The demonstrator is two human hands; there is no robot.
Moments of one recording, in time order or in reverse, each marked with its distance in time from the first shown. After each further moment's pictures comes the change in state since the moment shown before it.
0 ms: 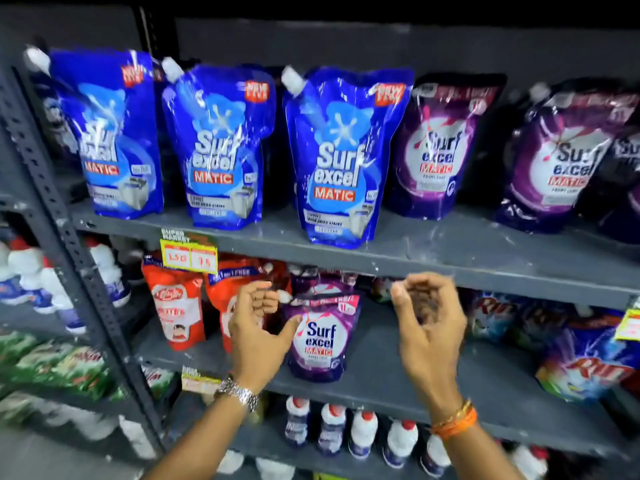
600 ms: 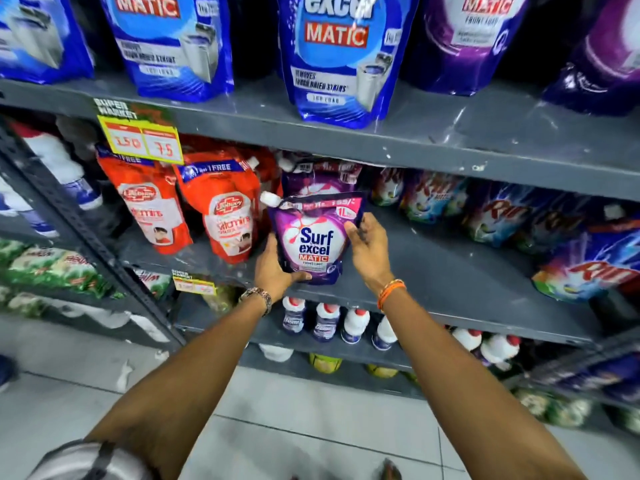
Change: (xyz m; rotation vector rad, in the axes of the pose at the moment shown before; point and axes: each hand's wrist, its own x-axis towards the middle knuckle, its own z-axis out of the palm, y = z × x) left_hand -0.039 -0.172 0.046 0.216 -0.429 -0.411; right_hand -0.024 0.181 0.048 -0.117 -0.374 0.441
